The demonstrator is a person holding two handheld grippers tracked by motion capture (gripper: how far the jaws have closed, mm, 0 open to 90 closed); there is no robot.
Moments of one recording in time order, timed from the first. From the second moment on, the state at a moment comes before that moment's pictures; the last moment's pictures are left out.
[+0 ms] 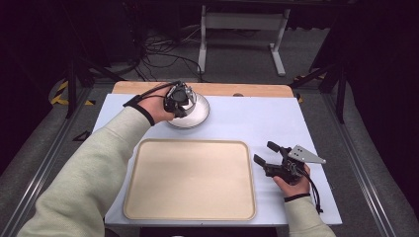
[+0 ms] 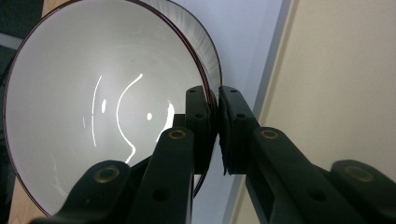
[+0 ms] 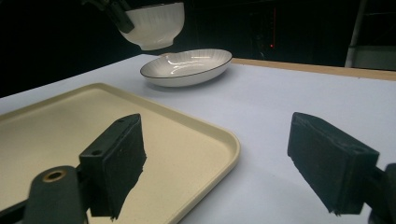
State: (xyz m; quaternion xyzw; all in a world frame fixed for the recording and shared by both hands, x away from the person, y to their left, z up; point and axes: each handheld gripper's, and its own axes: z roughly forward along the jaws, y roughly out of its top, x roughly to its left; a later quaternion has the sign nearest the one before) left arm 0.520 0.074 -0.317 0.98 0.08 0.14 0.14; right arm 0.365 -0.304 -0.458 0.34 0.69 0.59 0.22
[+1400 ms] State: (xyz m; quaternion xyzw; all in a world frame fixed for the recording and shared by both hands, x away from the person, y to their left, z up) left arm 0.424 0.067 -0.267 0.98 -0.02 0.13 0.13; right arm 0.366 -0.305 -0.458 0.35 0.69 0.60 0.22
